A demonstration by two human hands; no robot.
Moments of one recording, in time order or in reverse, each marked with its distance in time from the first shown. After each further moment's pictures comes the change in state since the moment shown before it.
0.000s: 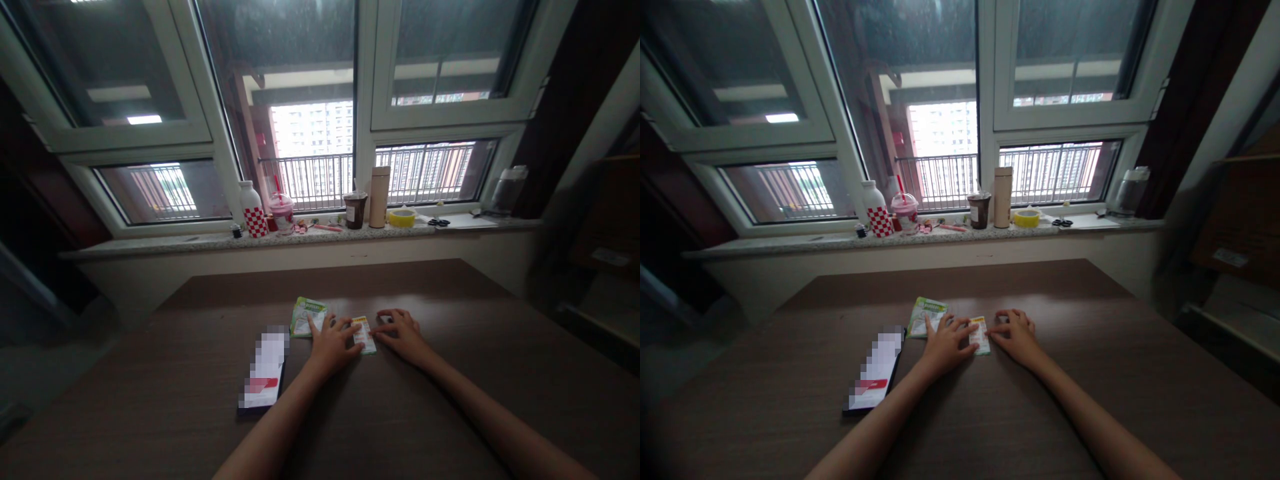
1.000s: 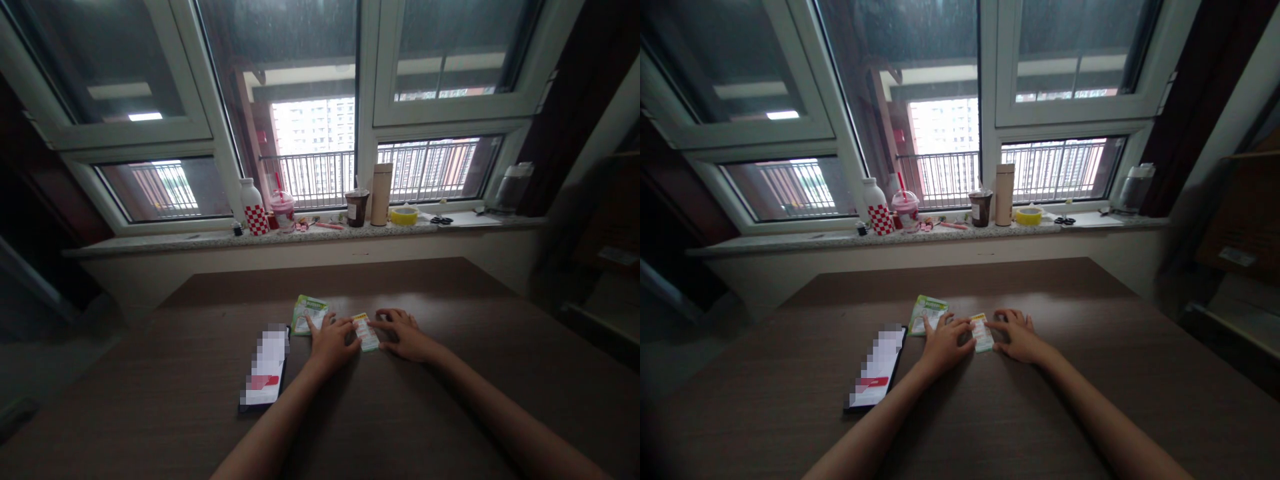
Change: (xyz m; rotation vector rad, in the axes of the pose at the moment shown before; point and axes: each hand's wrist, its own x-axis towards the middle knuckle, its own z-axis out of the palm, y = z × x) left_hand -0.002 0.001 -0.002 -0.023 0.035 -0.053; right_hand 0.000 -0.001 -0.014 -0.089 -0.217 -0.081
